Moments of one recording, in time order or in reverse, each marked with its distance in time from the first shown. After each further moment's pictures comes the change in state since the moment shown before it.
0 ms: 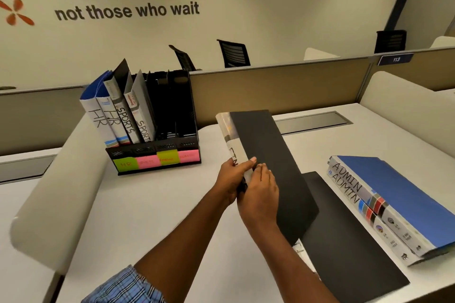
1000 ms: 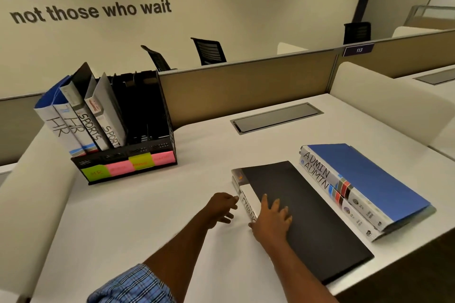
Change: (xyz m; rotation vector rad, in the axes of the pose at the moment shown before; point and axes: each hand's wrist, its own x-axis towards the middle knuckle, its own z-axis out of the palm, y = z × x) left_hand 0.014 -0.084 0.001 0.530 -0.173 -0.284; right_hand -0.014 0.122 0.026 -0.325 -0.453 0.322
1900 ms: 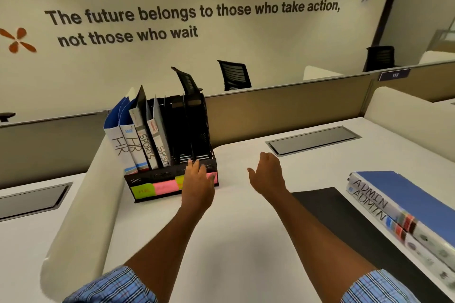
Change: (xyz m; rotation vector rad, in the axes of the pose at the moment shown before) left_hand -0.015 0.016 -0.206 0.776 0.862 0.553; right_hand 0.033 -0.194 -0.103 0.329 0.444 -0.429
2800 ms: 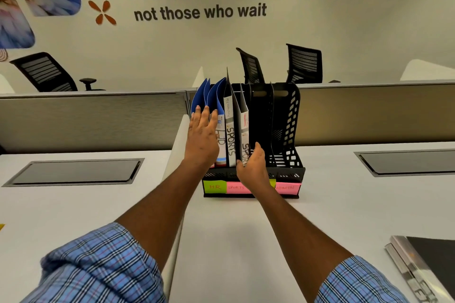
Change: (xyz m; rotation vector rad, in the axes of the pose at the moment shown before) left_hand 0.118 -0.191 -0.106 0.238 0.192 -0.034; right_hand 0.058 -0.213 0.198 0.517 -0.219 -0.021
